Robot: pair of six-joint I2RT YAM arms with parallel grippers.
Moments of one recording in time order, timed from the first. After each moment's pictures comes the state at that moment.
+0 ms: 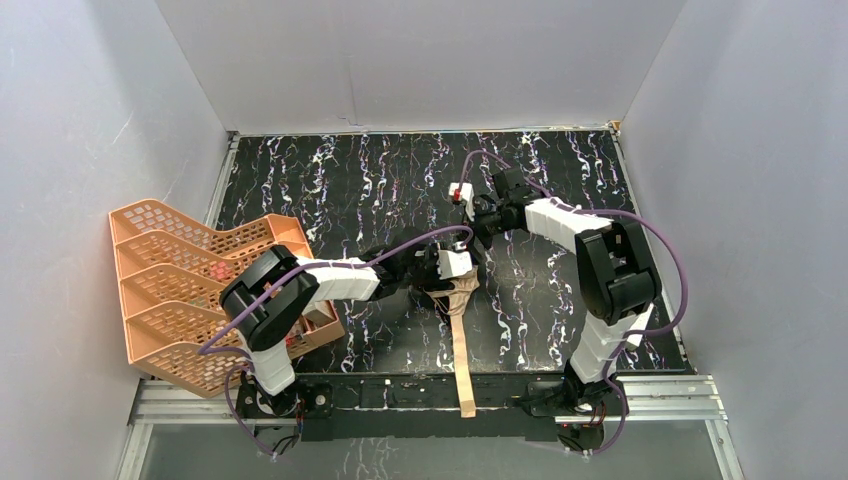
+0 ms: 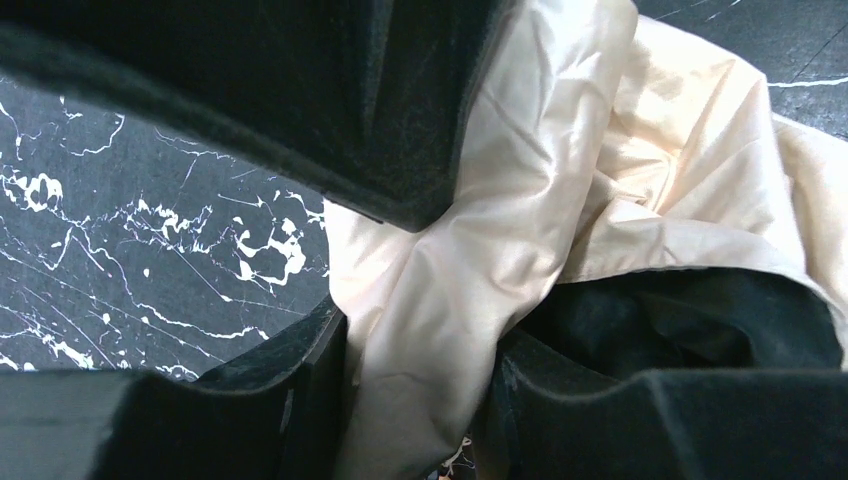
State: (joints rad) left arm -0.83 1.77 0.86 0.24 0.11 0.67; right arm 0.39 1.81 1.16 -0.38 -0.87 -0.66
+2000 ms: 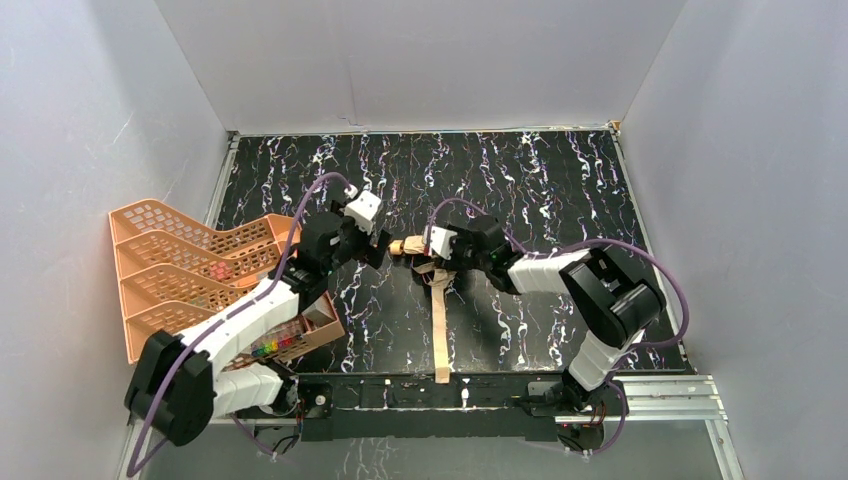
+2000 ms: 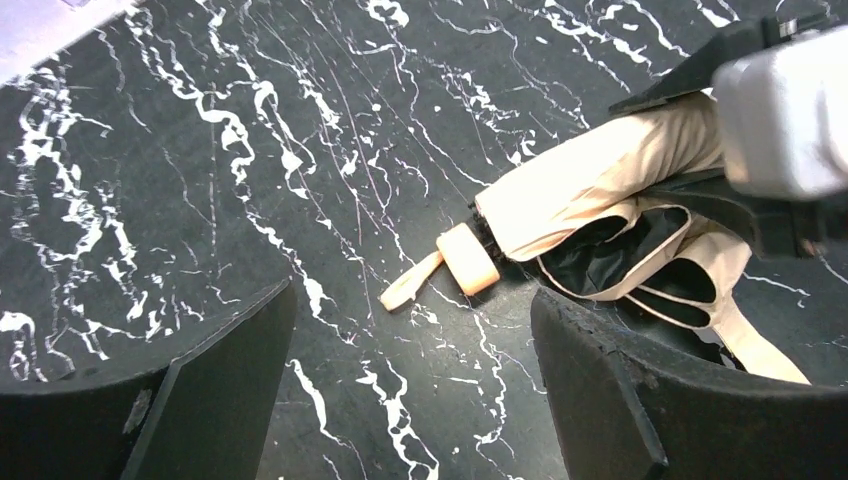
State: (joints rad) left arm -0.56 1.12 0.63 0.15 0.00 0.15; right arm 0.65 1.70 0.73 0.37 -0.23 -0.76
